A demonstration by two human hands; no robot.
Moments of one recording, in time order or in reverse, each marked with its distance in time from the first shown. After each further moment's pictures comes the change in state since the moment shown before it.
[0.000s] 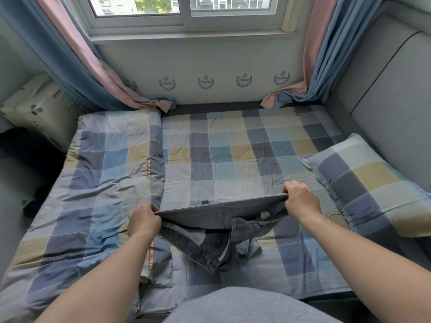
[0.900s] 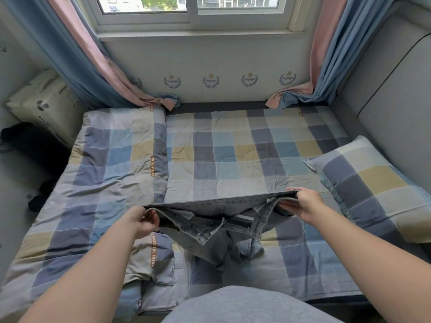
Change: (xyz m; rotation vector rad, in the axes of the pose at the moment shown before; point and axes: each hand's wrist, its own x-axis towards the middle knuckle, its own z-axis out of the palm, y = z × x) left_hand 0.026 -0.013 -0.020 -1.447 -0.404 -0.865; right_hand 0.018 -0.006 0.004 1.504 -0.174 0.727
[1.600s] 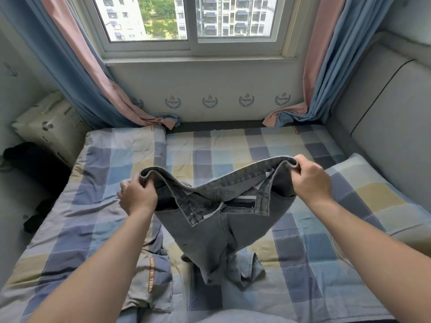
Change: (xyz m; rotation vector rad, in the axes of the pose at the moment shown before) left_hand -0.044 0.046 0.066 0.890 0.521 1.158; right_hand -0.039 -0.089 0.026 -1.062 0.336 -1.172
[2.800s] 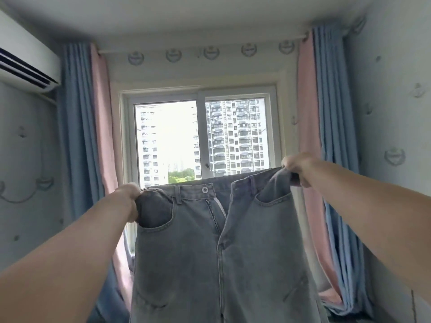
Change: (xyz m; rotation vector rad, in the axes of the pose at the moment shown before) left_hand 0.138 0.378 -0.327 -0.866 -0.257 -0.090; right_hand 0.297 -0.262 -0.347 0.666 -0.035 0.195
